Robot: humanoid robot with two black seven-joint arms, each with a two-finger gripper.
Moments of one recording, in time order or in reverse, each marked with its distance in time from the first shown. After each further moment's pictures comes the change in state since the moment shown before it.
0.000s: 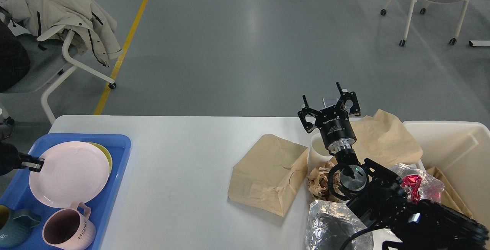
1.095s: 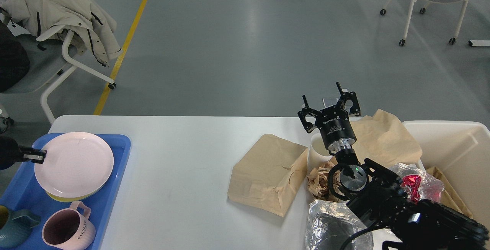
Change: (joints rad) left arm -0.005 0.002 -0.014 0.011 -0.088 0.001 -0.002; right arm 0.000 0.000 0.000 0.000 0.000 0.000 0.000
